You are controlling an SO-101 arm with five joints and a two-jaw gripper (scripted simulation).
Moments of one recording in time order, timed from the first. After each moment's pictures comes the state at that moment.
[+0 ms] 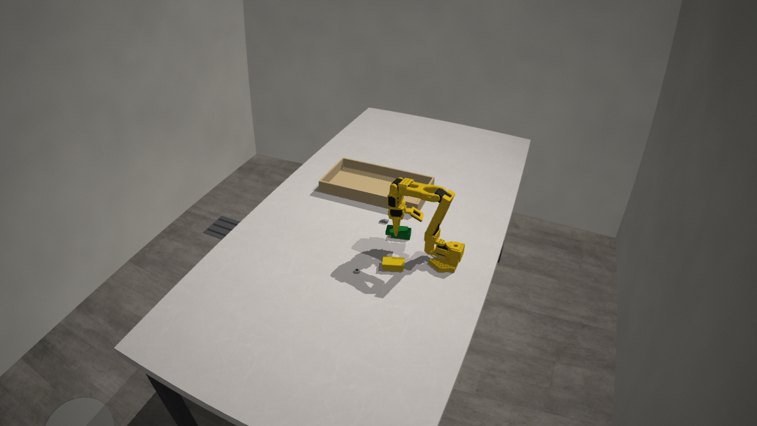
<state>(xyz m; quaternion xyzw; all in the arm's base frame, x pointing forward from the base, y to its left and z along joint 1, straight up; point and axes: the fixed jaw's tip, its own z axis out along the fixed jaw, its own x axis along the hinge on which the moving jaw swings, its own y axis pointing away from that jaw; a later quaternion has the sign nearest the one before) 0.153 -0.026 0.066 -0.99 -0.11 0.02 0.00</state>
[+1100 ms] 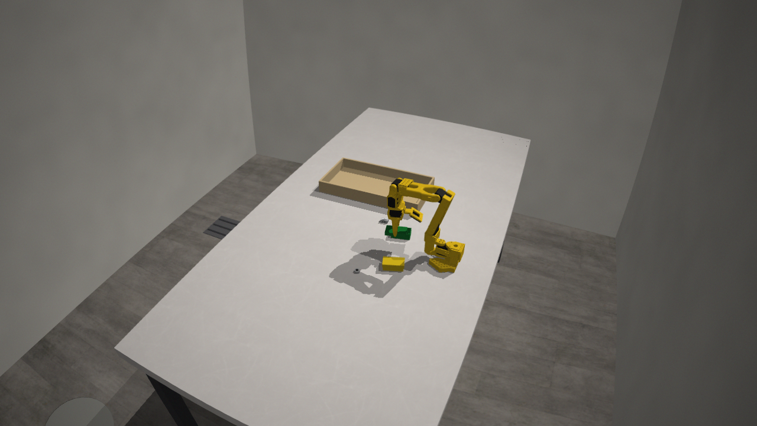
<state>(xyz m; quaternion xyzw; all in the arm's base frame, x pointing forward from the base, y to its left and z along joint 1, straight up) 0.154 -0.022 0.066 -0.99 -0.11 0.02 0.00</state>
